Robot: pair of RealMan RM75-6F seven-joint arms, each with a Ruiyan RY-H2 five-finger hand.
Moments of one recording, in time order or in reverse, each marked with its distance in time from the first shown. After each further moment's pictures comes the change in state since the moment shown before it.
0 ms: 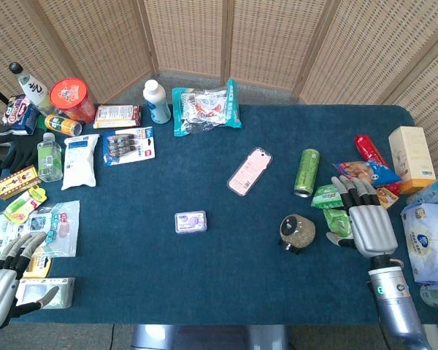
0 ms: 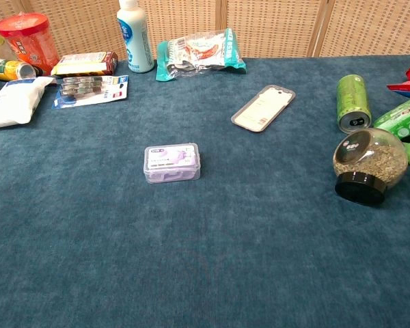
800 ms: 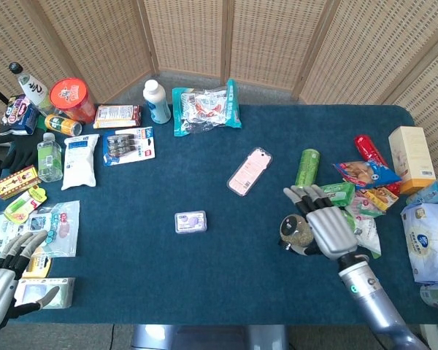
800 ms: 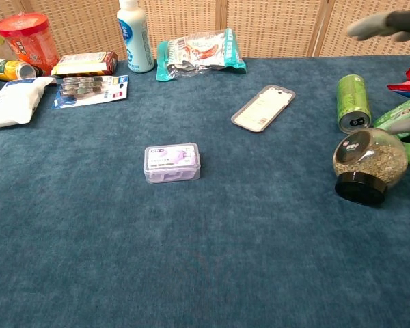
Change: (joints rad) left arm -0.006 0.028 0.006 0.002 0.056 0.019 -0.052; right arm 0.115 0.007 0.017 -0.097 -0.029 -0.232 0.020
